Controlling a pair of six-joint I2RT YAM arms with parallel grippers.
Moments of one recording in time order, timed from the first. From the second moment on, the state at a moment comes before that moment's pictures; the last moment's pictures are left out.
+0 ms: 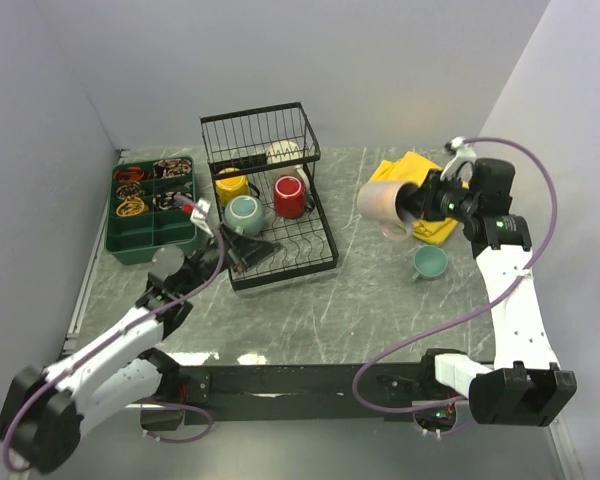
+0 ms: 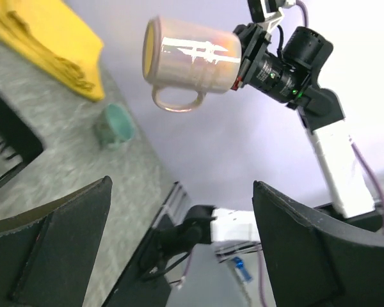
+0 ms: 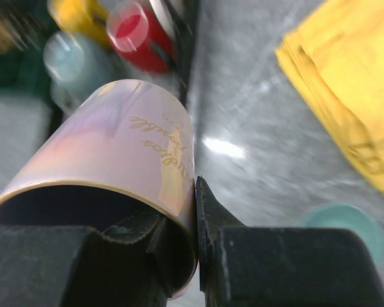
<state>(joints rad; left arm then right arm) -0.53 0.83 0.42 0.59 0.44 -1.11 -0.06 1.12 1.19 -0.64 -0.54 0.05</state>
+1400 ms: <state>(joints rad) -0.77 1.77 1.26 1.04 0.68 -1.40 0.05 1.15 1.12 -0.01 -0.81 1.09</state>
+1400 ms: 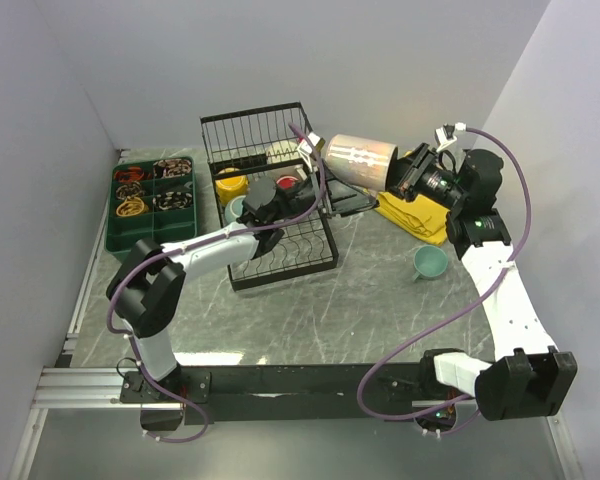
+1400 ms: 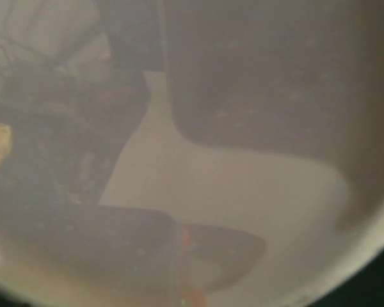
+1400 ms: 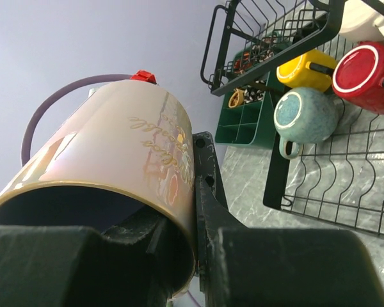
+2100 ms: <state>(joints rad) -0.74 1.76 1.26 1.06 0.66 -1.41 0.09 1.13 1.07 0.16 -0.74 1.15</state>
